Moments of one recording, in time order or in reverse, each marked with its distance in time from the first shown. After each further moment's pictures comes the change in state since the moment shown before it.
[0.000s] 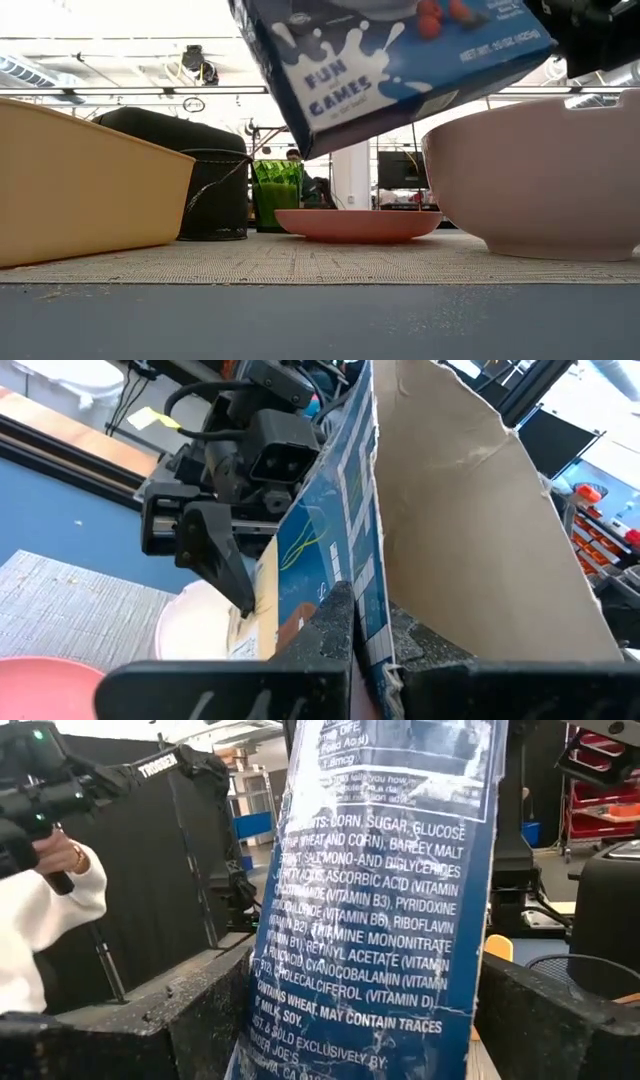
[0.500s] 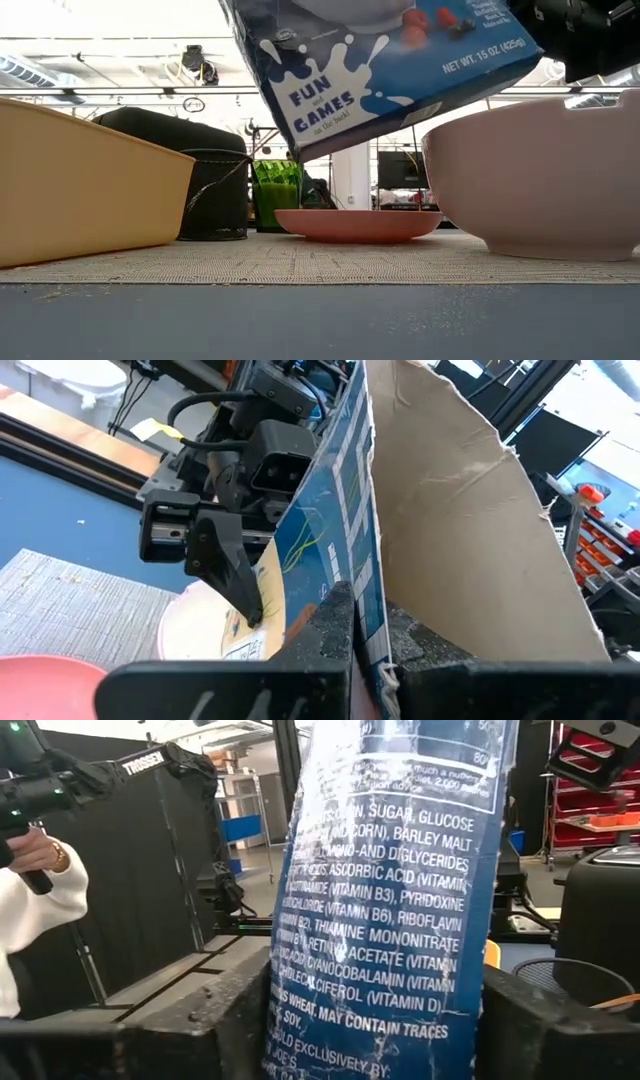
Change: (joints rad) left arm 0.001 0.000 0.000 -0.003 -0.007 0.001; right arm 0.008 0.050 -0.001 0.066 0.044 -0.015
